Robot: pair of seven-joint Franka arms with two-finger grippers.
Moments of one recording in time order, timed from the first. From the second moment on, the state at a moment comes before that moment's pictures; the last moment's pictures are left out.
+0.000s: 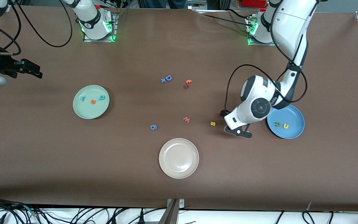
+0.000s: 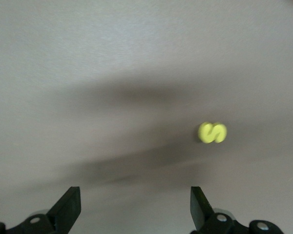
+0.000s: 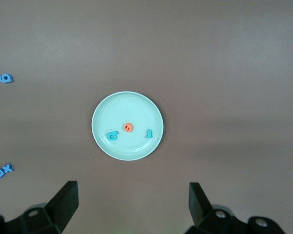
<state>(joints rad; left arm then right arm) -0.42 0.62 0.02 -1.72 -0.16 2.20 -0.11 0.06 -0.03 -0.09 -1.73 0.01 1.63 -0.02</state>
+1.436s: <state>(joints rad) -0.53 0.73 0.02 -1.72 -0.02 2.45 -0.18 0.03 -0.02 -0.05 -1.74 0.00 1.76 0.04</state>
